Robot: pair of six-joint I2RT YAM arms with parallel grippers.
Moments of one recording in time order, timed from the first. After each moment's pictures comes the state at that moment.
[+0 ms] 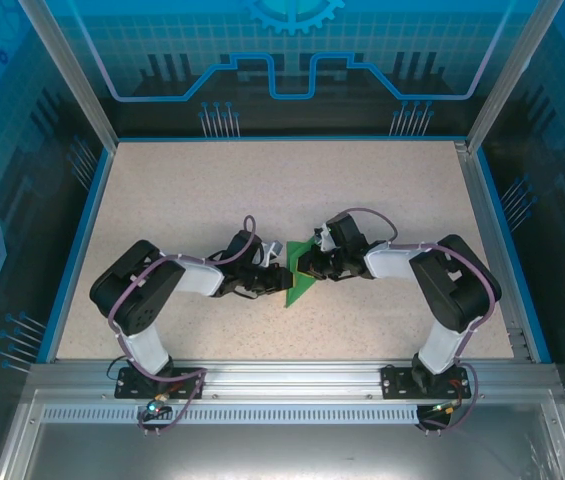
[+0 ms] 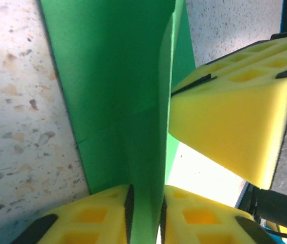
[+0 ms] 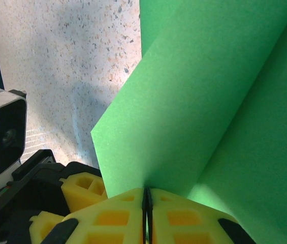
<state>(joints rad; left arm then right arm) -0.57 1.76 0.65 0.29 0.62 -0.80 0.54 1.75 0.79 0.05 -0.55 0.84</state>
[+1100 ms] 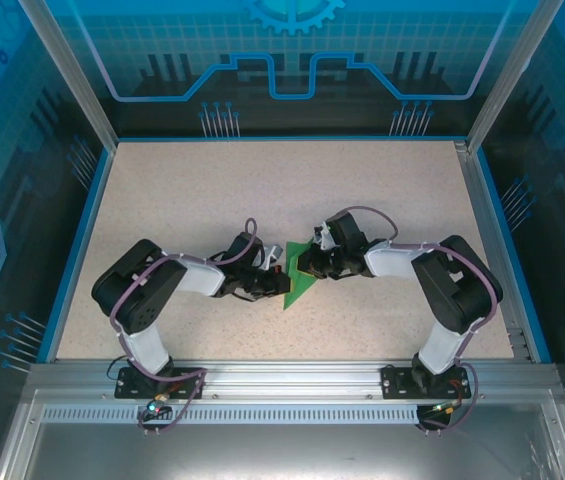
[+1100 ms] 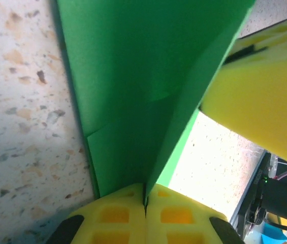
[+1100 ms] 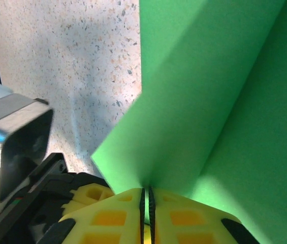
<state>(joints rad) -0.57 1.78 0.65 0.27 0.64 -0.79 0.54 1.73 0.81 0.01 -0.54 0.83</state>
